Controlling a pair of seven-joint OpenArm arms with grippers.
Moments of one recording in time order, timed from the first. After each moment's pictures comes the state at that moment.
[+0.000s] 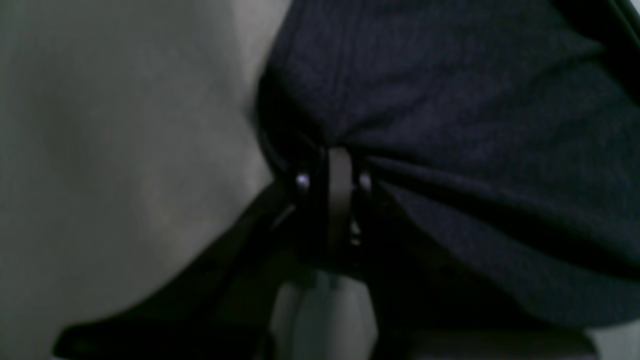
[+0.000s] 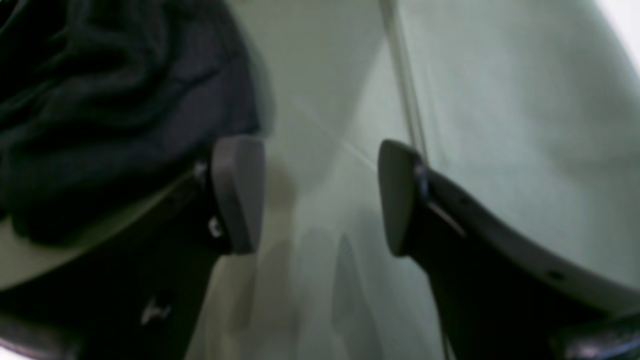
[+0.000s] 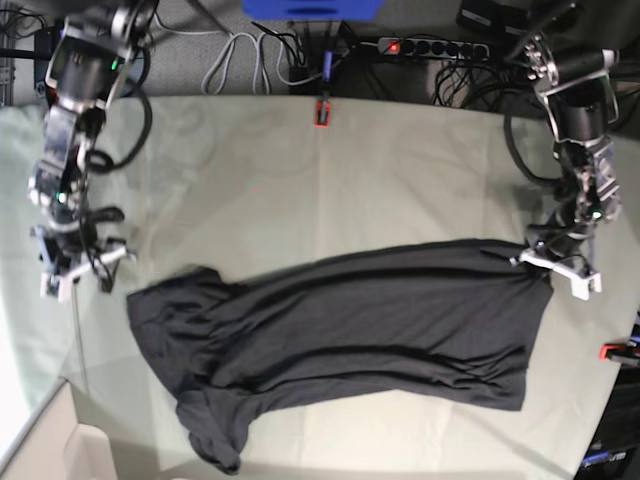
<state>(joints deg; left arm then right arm) -14.5 -16.6 -24.2 43.7 -17.1 -20.8 21.2 6.4 8.0 28.1 62.9 -1.0 17.0 -12.0</state>
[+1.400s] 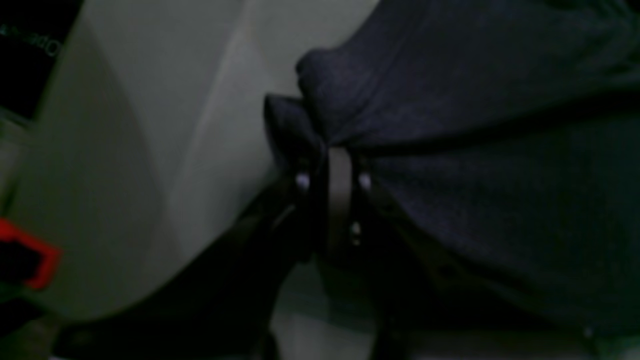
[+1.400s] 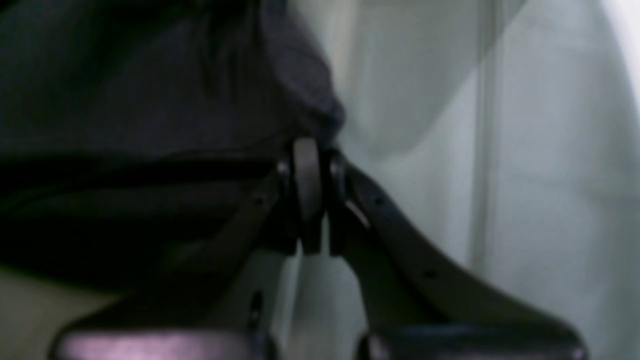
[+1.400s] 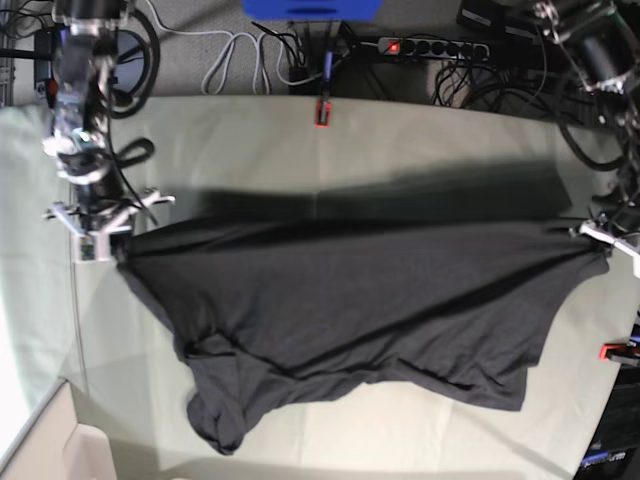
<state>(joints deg) 0.5 -16.7 -35.4 81.6 -16.2 -20.5 45.9 -14.7 7.3 17.1 91.7 -1.1 17.6 -12.3</state>
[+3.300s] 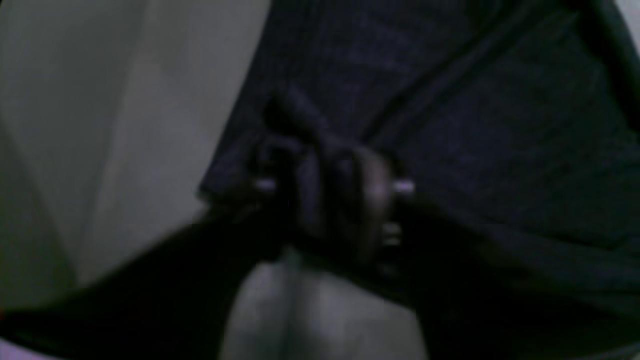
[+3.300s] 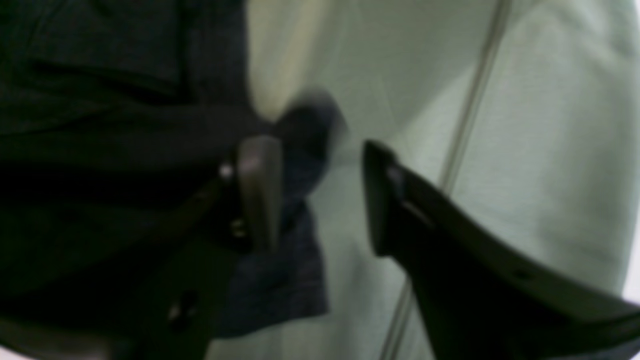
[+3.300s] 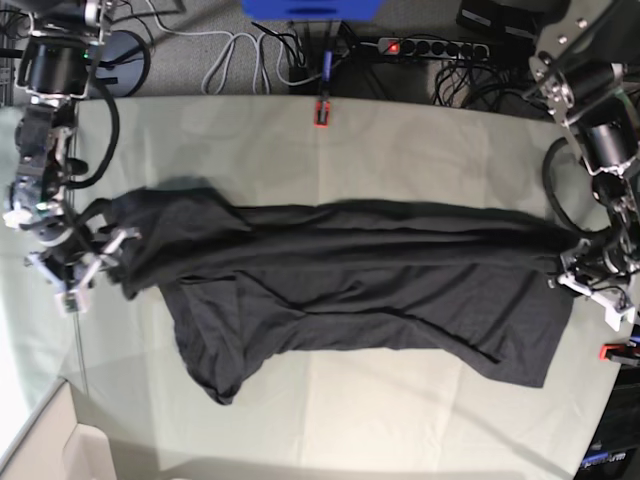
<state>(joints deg) -18.7 -18.0 -30.9 58.7 -9.9 -19.9 50.6 1.5 14.6 20.4 78.6 -1.3 28.2 -31.1</state>
